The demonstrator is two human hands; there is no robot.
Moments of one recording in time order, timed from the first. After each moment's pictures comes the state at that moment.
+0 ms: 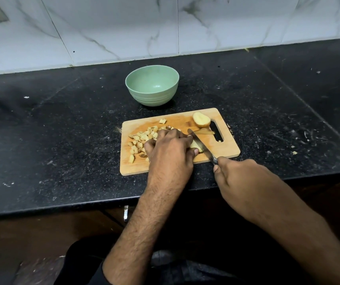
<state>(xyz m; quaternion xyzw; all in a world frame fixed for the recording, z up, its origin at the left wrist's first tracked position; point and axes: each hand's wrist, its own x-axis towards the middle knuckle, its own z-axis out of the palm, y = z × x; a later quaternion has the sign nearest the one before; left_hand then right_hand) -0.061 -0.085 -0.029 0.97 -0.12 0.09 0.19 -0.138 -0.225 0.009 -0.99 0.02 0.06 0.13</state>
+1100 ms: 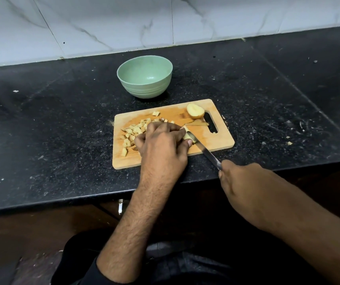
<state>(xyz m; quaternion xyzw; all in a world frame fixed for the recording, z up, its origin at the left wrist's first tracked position) -0.059 -0.084 -0.043 0.95 -0.11 0.15 0.24 -0.153 -0.243 0.000 -0.99 -0.01 0.10 0.13</state>
